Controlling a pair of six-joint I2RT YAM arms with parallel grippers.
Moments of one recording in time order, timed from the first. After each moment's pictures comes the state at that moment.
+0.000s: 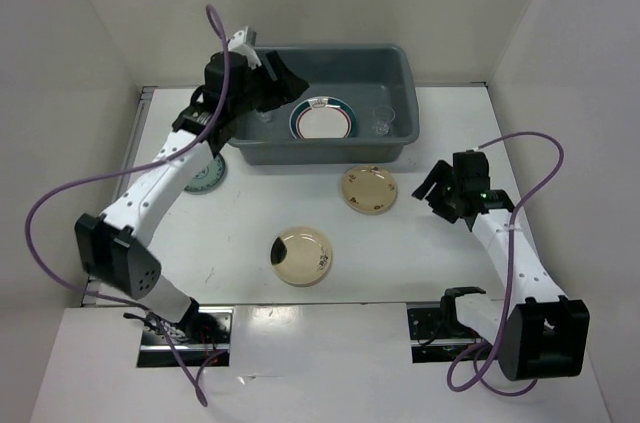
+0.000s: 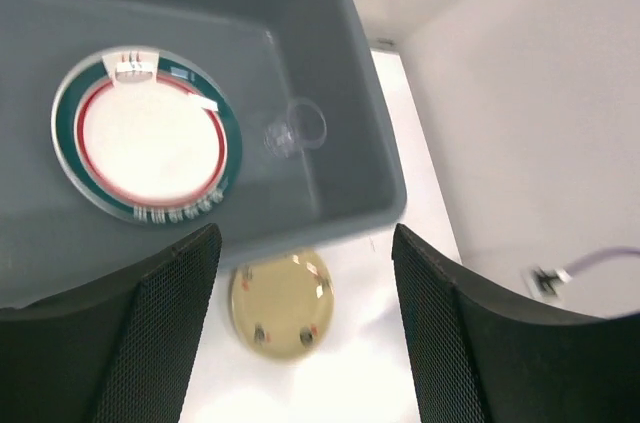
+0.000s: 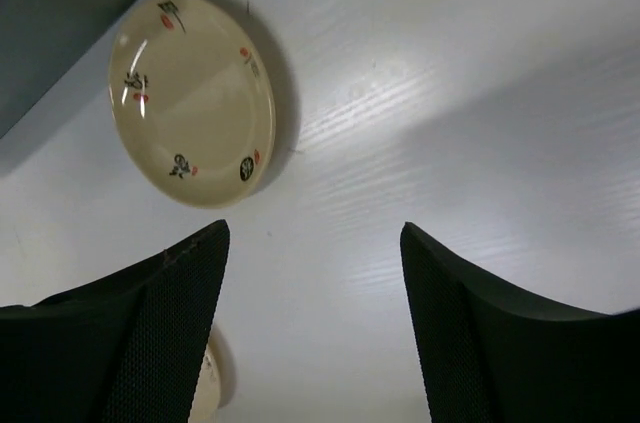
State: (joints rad) left arm -0.39 1.63 1.64 -0.27 0.10 -0.66; right arm 0.04 1.04 0.77 -0.59 -0.02 0.66
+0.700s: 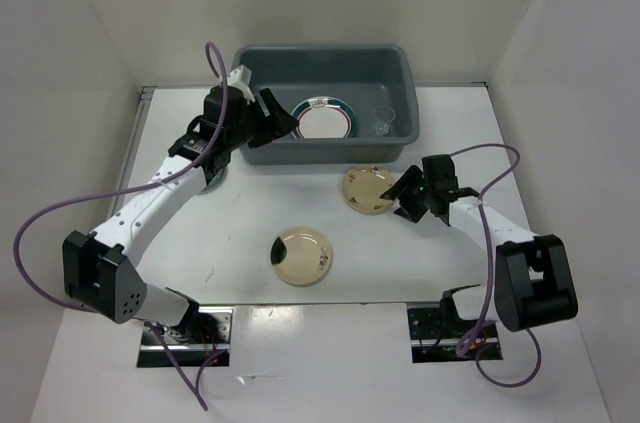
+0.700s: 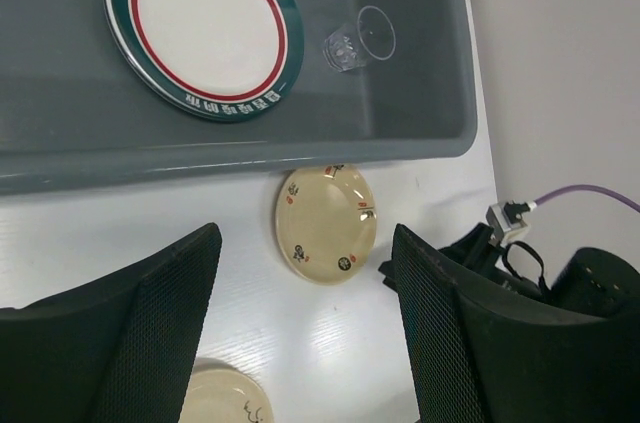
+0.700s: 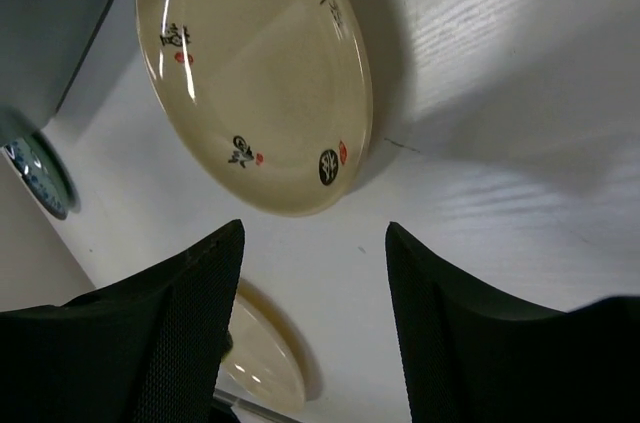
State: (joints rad) left arm -0.40 1.42 1.28 -0.27 0.10 -0.71; right arm 0.17 1.29 0.62 -0.23 -0.20 0.95
